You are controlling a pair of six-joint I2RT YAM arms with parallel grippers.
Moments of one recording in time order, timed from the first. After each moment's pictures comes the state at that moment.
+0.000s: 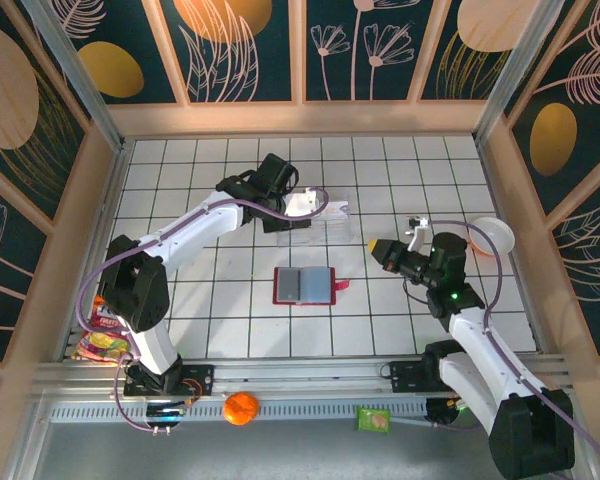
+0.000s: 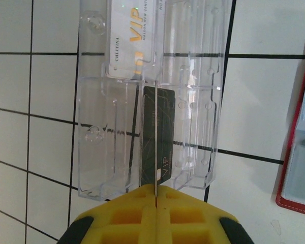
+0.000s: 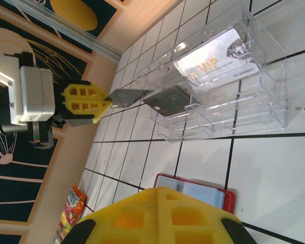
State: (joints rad) left arm -0.66 1.77 1.49 -0.72 0.03 0.85; right arm 0.19 0.80 0.36 0.10 -0.64 0.73
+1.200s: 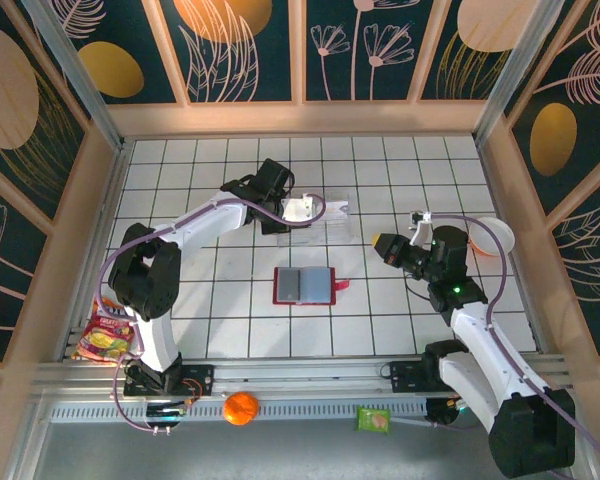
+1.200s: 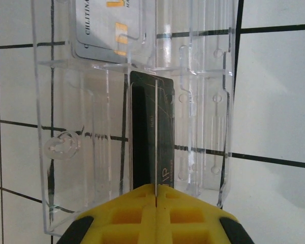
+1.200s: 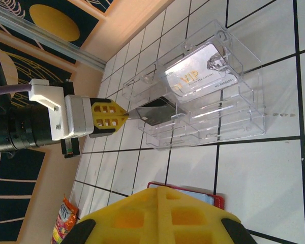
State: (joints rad) left arm -0.60 1.86 1.43 -0.59 0.08 0.93; right arm 0.19 0.81 0.42 0.00 -0.57 0.73
